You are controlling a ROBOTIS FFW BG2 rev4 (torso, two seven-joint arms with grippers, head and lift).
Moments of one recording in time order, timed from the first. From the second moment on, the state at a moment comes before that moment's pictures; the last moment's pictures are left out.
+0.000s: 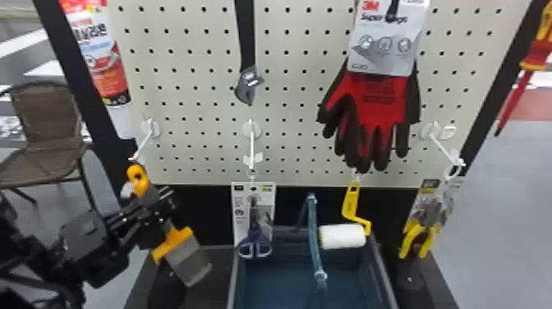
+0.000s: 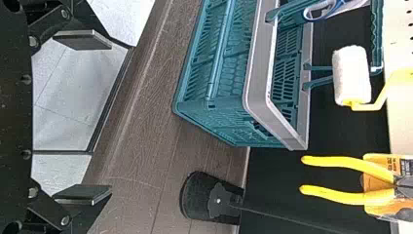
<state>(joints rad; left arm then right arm) 0.27 0.11 0.29 -2.19 0.41 0.41 -0.93 0.88 0.00 -0.30 -2.03 0.05 0.08 0.66</state>
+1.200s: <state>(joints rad) 0.24 0.10 -0.06 -1.72 0.78 -0.03 -0.86 0.88 0.00 -0.30 -2.01 0.02 0.09 0.66</state>
